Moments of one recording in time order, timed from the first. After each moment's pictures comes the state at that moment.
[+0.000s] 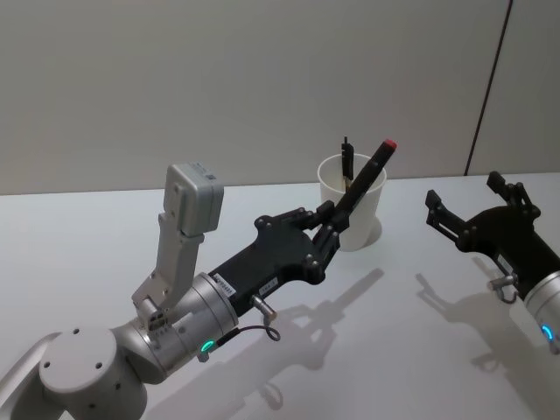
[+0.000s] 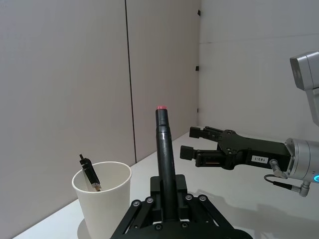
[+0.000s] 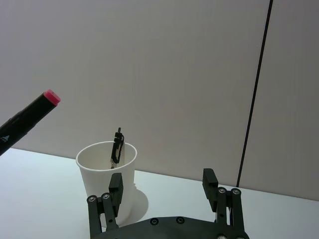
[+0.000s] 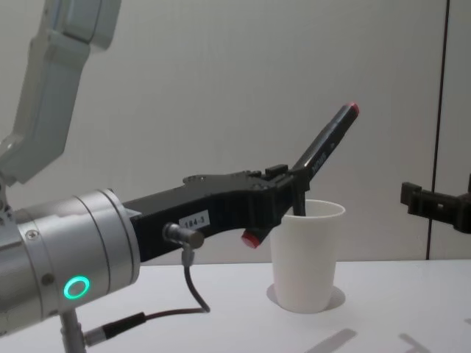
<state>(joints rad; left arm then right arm) -0.13 0.38 0.41 -1.73 -0.47 0.03 -0.42 -0.01 0.34 -0.23 -1.77 0.29 0.03 0.07</state>
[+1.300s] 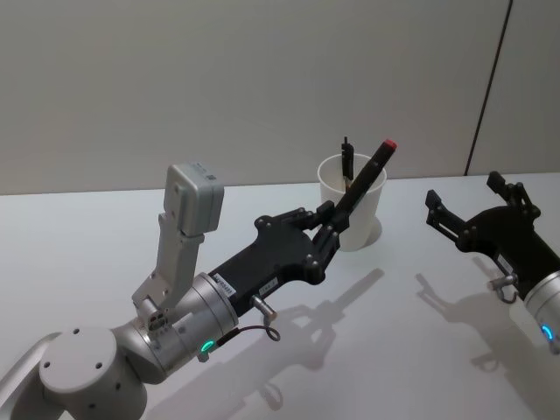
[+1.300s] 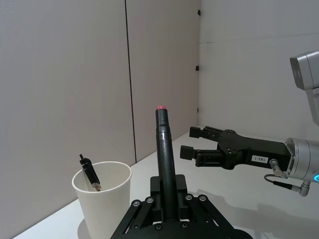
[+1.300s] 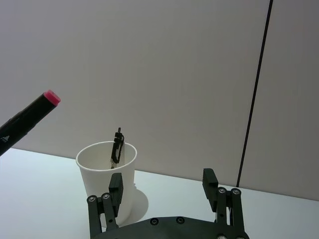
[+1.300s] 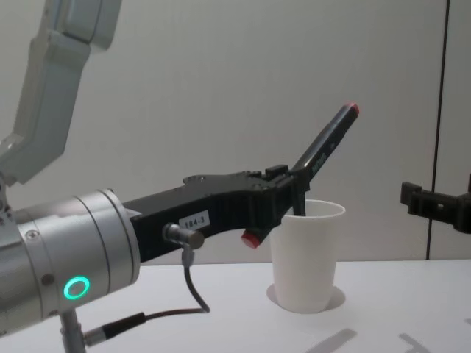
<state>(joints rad) -0.13 0.38 0.41 -1.73 -0.47 0.03 -0.42 -0.01 0.34 -0.23 -1.77 0.29 0.03 0.07</state>
